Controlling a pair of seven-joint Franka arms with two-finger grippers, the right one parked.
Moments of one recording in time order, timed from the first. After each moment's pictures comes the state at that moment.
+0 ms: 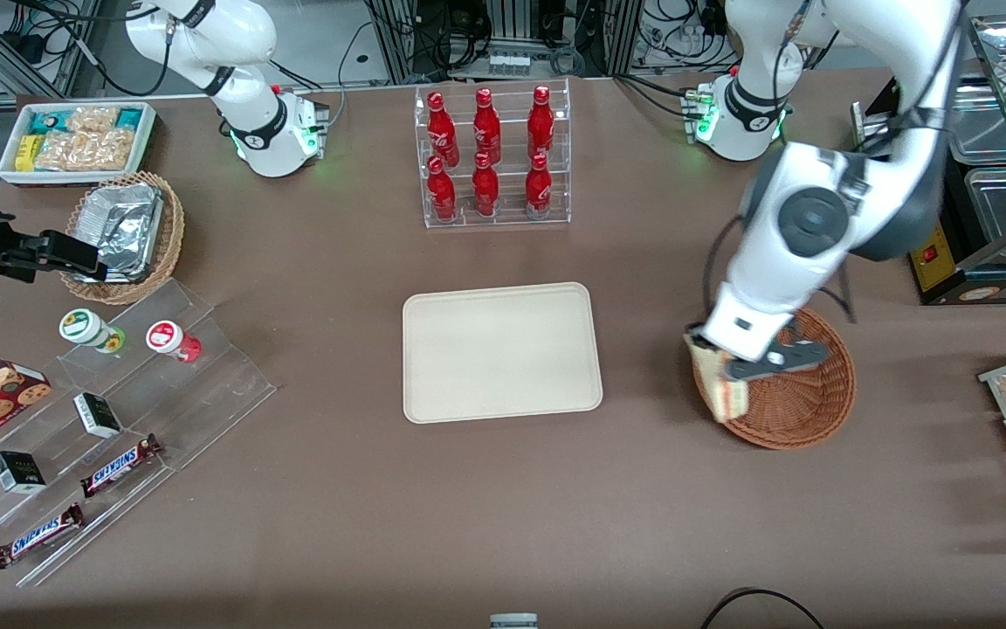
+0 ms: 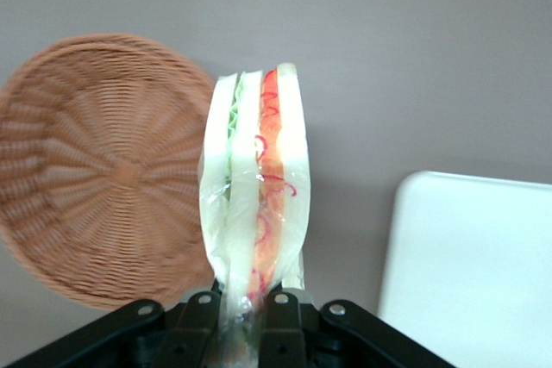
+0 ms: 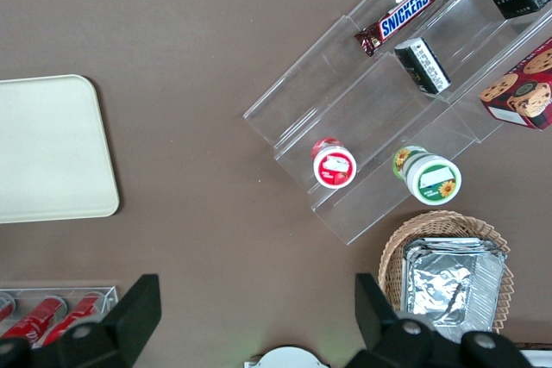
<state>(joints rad) -0.36 0.22 -0.07 -1.82 0.08 2.06 -0.63</state>
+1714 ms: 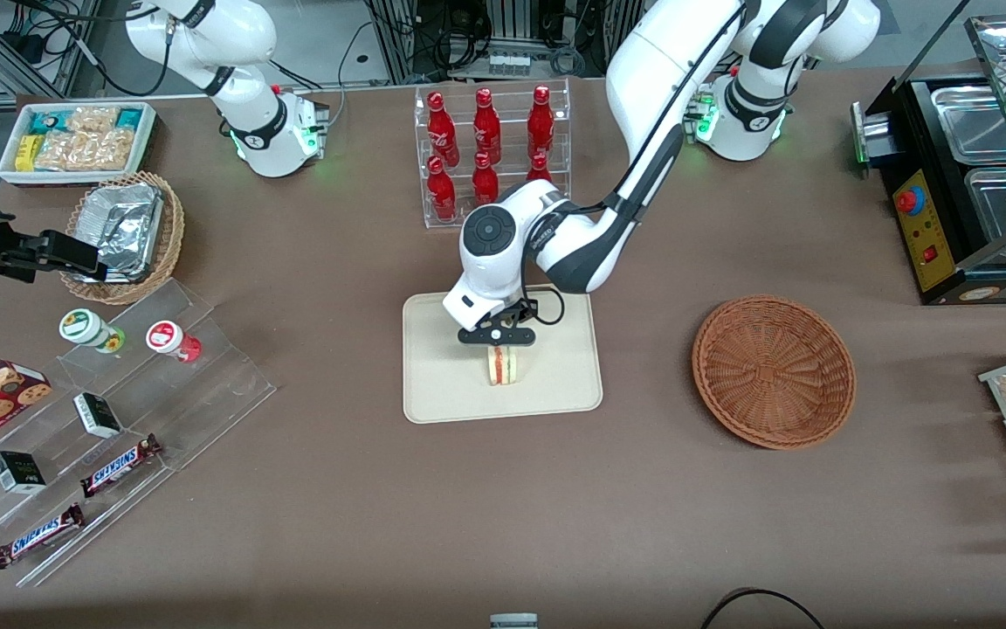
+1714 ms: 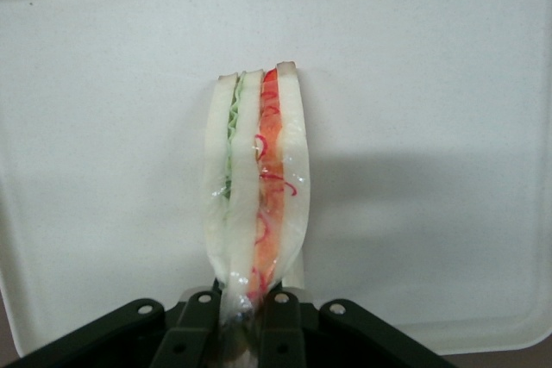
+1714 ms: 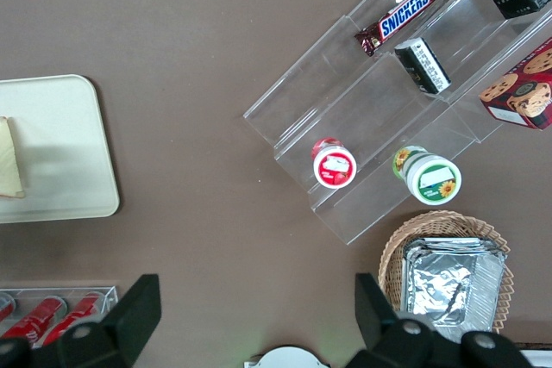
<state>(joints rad) -0.78 0.73 -0.08 -1.47 0.04 2.19 -0.86</state>
